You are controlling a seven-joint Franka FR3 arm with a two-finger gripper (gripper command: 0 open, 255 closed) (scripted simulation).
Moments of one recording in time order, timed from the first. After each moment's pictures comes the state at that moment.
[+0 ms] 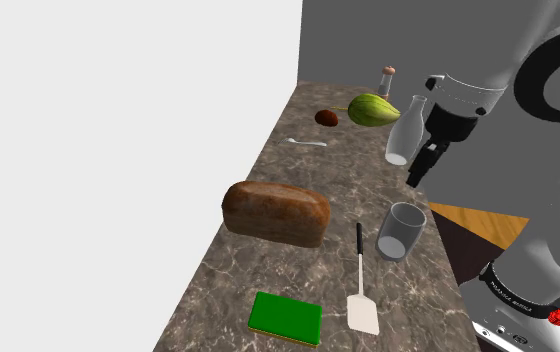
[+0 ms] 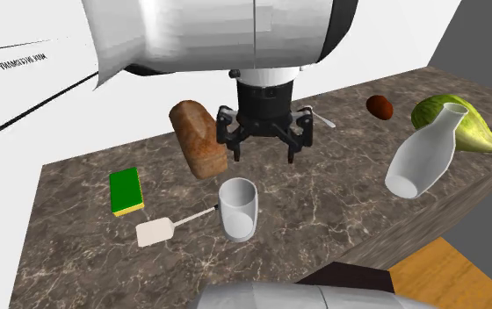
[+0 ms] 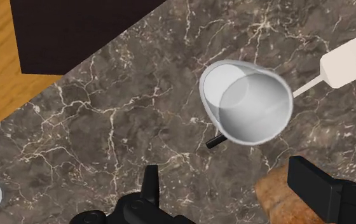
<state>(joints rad) 0.10 -1.02 0.20 -2.78 0.12 1.83 0.10</state>
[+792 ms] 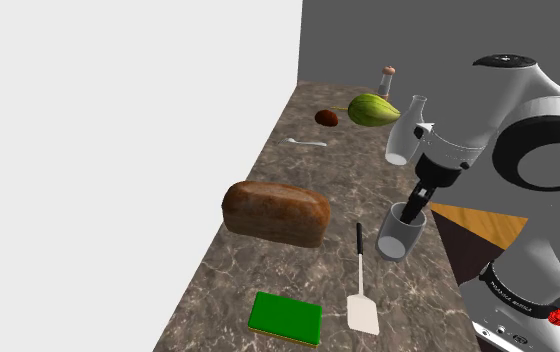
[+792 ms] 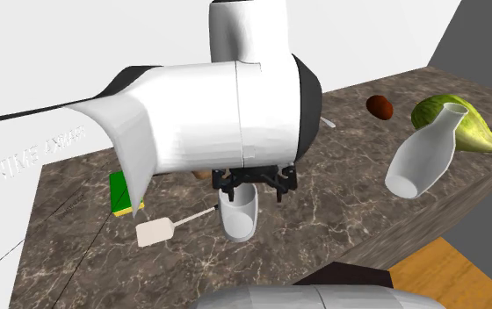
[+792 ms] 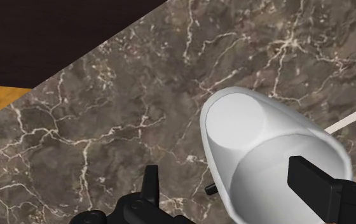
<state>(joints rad) 0.18 -1.04 0.26 -3.01 0.19 2.03 0.11</state>
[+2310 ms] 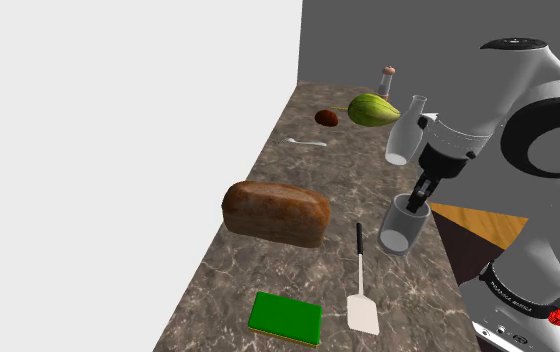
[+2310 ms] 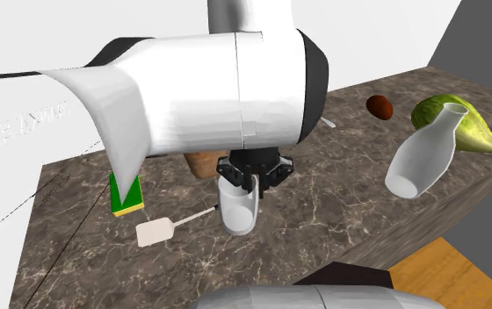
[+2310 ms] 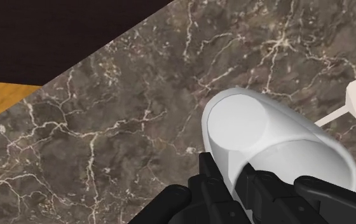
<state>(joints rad) 0.17 -1.06 0.25 -2.96 0.17 1.96 0.10</state>
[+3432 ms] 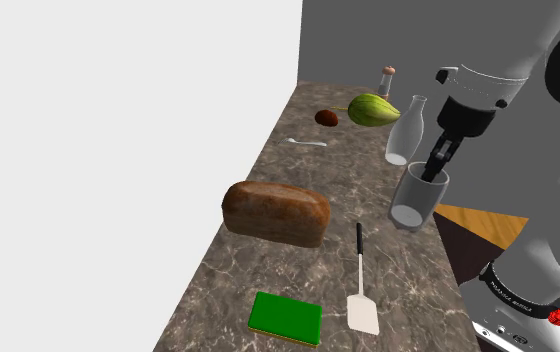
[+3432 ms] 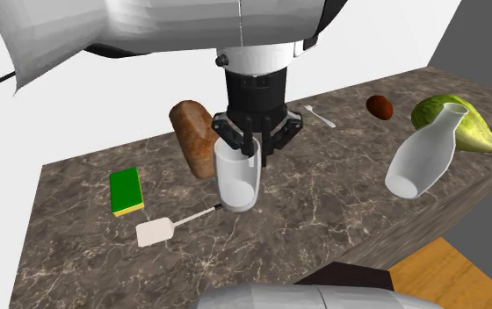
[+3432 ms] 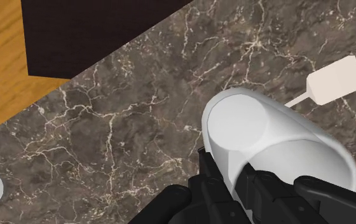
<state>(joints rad) 0.14 -1.07 0.20 -2.74 0.12 1.73 0.09</state>
